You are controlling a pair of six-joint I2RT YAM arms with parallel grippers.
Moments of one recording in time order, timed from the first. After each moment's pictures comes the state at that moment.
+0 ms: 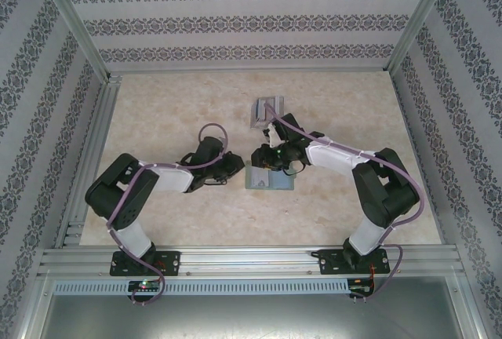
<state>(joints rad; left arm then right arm) -0.54 1.69 0.68 0.33 0.29 -1.11 0.53 1.69 1.01 -0.34 -0.52 0.63</state>
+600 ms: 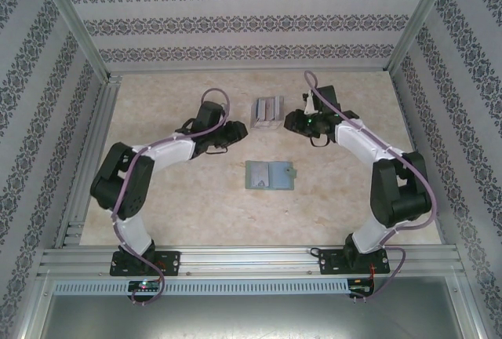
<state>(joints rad) -0.44 1.82 1.13 -0.02 0.32 -0.83 0.24 1.67 1.18 -0.38 -0.34 0.51</state>
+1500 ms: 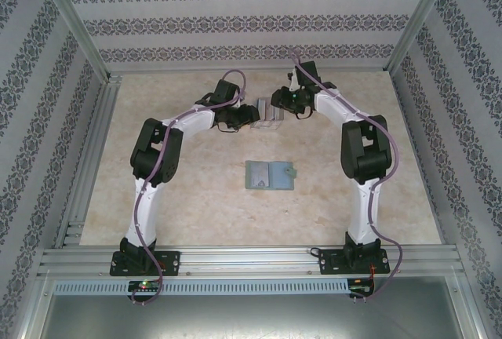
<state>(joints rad) -0.39 2.26 1.69 -0.29 0.45 -0.70 0.23 2.15 1.71 -0.48 -0.39 0.50</state>
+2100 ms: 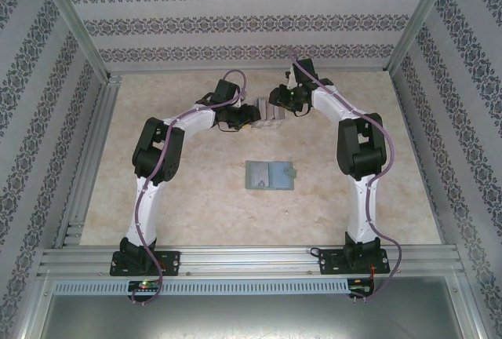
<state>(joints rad) -0.39 2.28 1.71 -0.28 0.49 -0.70 0.24 2.20 1.80 -0.53 -0.40 0.50</state>
